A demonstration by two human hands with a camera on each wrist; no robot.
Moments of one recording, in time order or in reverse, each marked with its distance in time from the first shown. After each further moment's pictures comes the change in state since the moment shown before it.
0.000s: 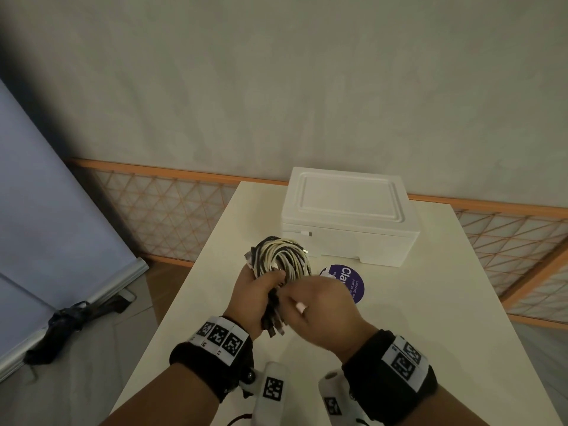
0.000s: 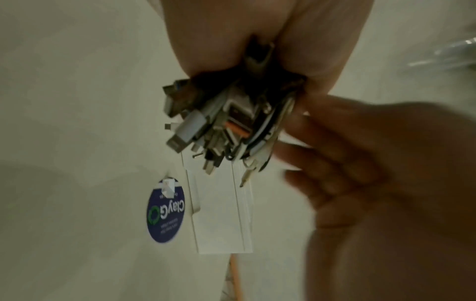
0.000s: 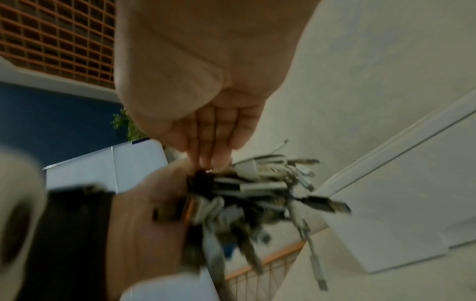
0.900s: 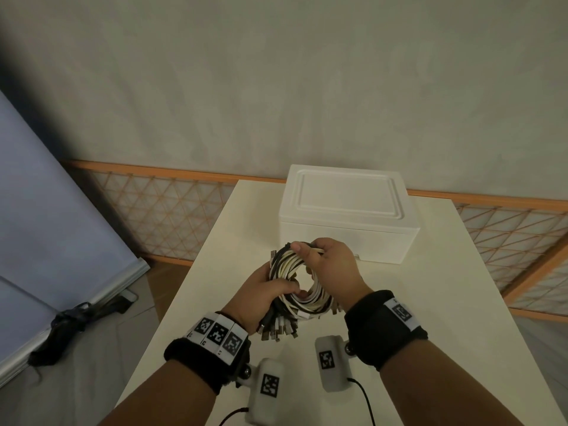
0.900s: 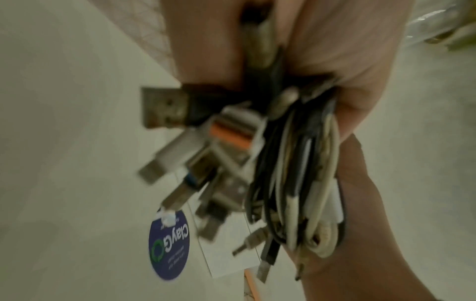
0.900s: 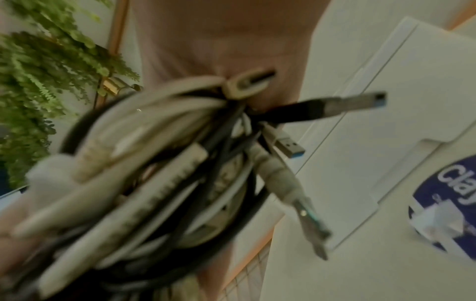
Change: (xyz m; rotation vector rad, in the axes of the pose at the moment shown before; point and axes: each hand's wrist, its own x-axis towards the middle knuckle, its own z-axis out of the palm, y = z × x) left_hand -0.004 0.013 0.012 0.260 -0.204 -0.092; right_hand 0.035 0.050 -0.004 0.511 0.097 0.773
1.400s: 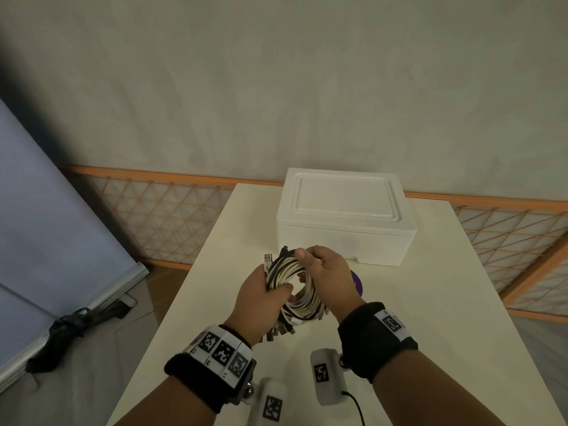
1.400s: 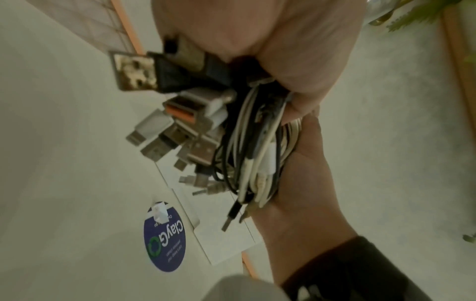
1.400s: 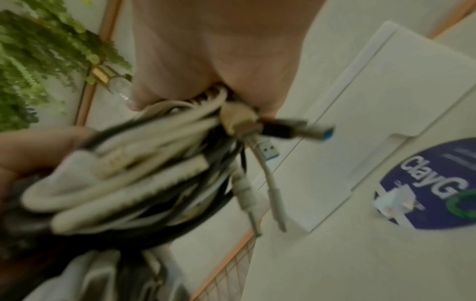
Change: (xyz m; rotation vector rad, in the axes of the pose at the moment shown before) left_hand -0.002 -0.008 0.008 0.400 0.262 0.143; right_hand -0.008 0.011 0.006 0.223 0.026 -0.025
